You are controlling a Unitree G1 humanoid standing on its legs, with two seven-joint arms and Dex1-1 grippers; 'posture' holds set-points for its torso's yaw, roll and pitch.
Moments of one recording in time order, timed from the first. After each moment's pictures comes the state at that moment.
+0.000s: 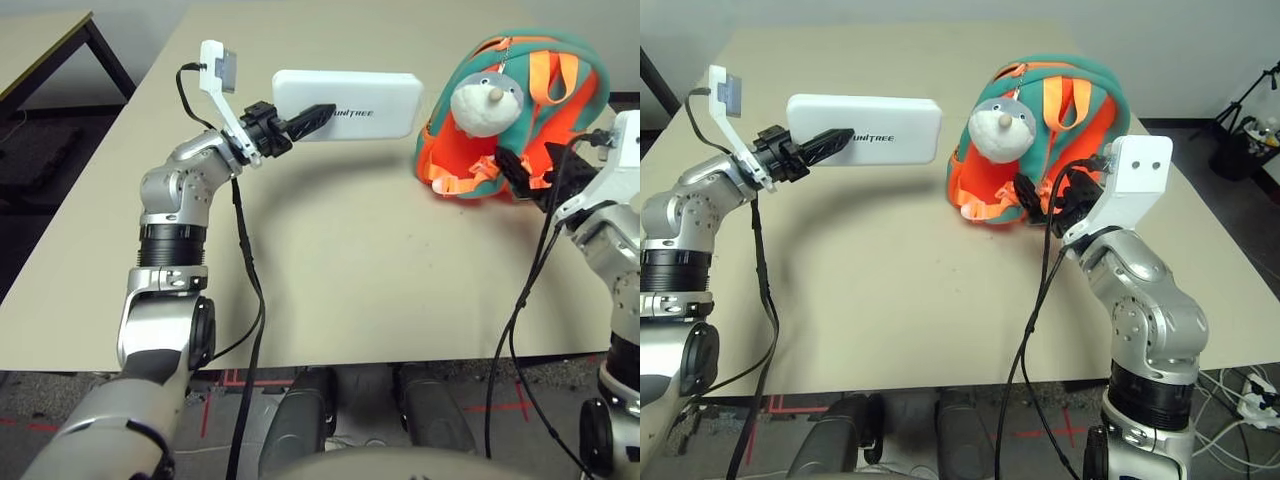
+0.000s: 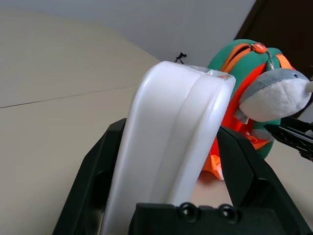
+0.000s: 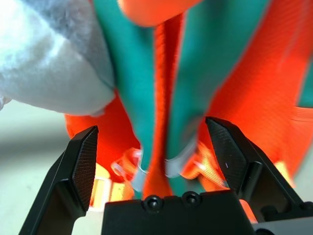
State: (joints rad) left arm -0.84 0.44 0.18 0.31 -0.56 0.58 -0.78; right arm -0.39 -0.48 -0.27 -0.31 0.47 0.71 0.21
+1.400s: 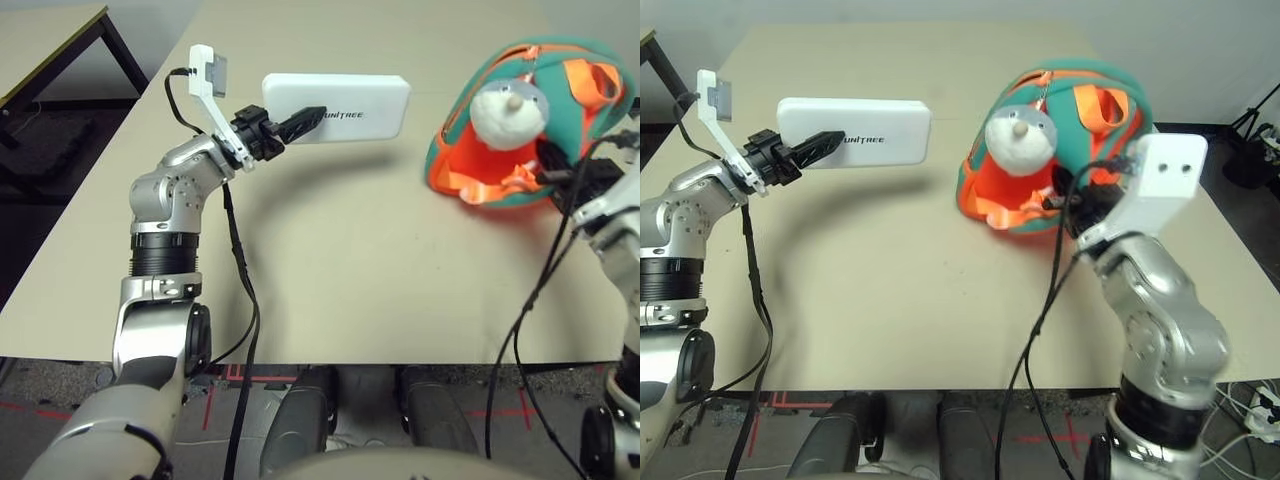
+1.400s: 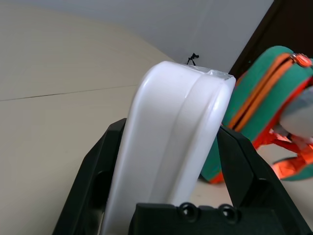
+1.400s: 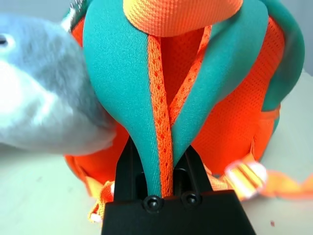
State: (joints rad) left arm -0.83 0.43 0.19 0.30 -0.56 0.60 -0.76; right arm -0.24 -0.48 -0.46 -0.78 0.63 1.01 0.09
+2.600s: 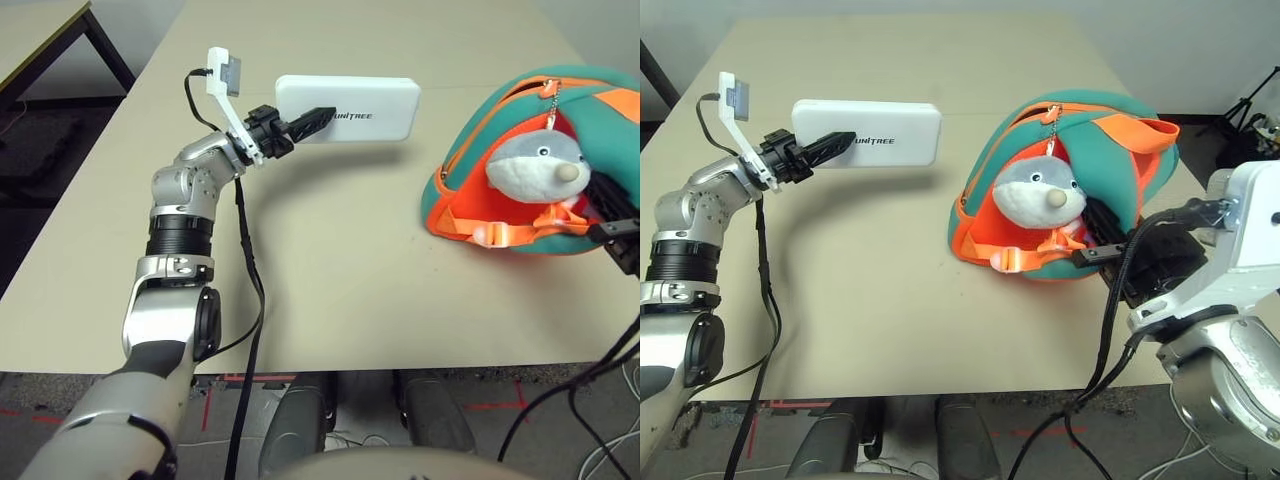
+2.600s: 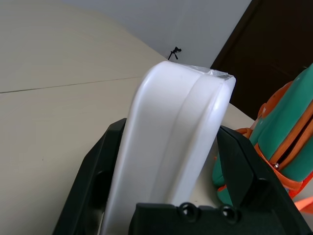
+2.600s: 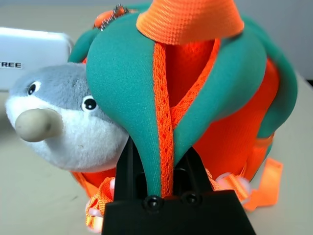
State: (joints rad) left arm -0.92 0.41 0.16 0.51 -0.51 0.50 -0.88; right arm 0.15 -0.92 -0.66 -1.02 1.50 0.76 -0.49
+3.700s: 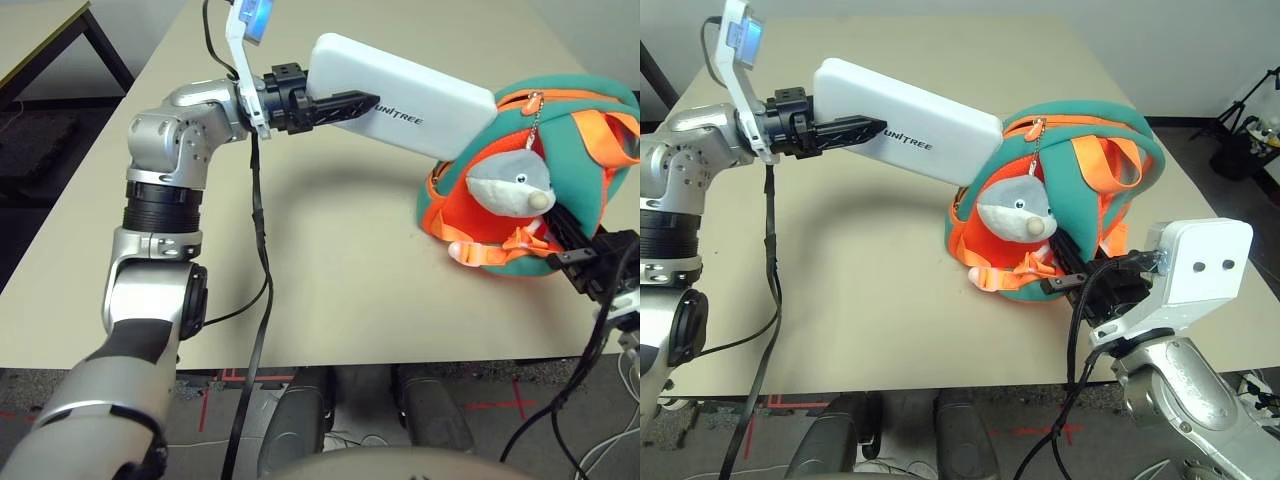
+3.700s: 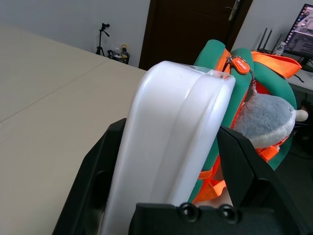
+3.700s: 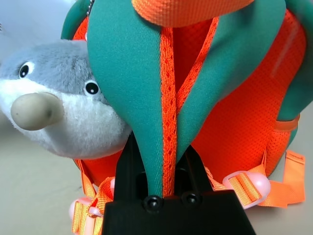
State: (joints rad) left arm -1.06 0.46 -0.01 0.31 -0.52 0.65 -1.08; right arm 0.22 -0.73 -0.43 -0.97 1.02 0.62 -0.20
